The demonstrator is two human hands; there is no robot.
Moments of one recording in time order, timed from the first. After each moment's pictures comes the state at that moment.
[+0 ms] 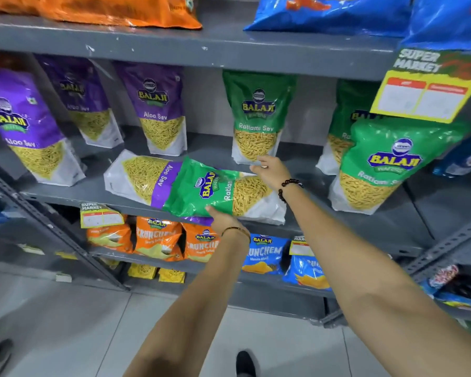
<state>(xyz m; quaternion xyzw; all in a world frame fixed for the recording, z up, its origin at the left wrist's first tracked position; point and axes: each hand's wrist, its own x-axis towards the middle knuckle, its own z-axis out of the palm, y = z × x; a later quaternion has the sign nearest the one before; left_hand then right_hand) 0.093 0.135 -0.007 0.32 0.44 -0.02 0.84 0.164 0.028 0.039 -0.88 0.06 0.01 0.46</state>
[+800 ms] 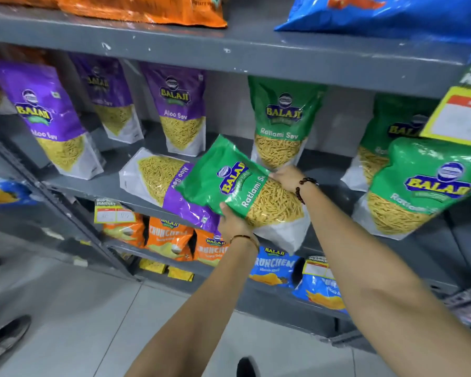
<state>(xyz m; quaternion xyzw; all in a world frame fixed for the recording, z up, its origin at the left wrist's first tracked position) 0.116 0.138 -0.011 0.45 0.46 0.05 0.76 0.228 0.011 0.015 -0.92 0.04 0.12 0.36</state>
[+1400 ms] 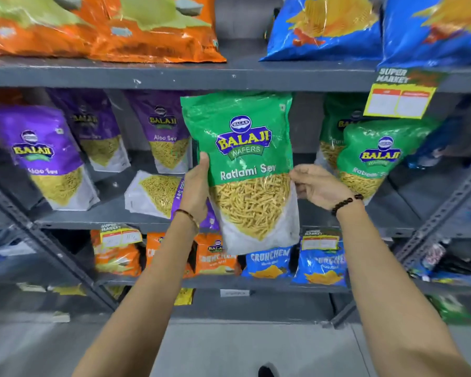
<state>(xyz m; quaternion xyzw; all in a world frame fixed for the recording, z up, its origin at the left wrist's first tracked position) 0.089 0.259 0.100 0.62 -0.01 -0.04 0.78 0.047 0.017 0.105 -0.66 -0.05 0.08 0.75</state>
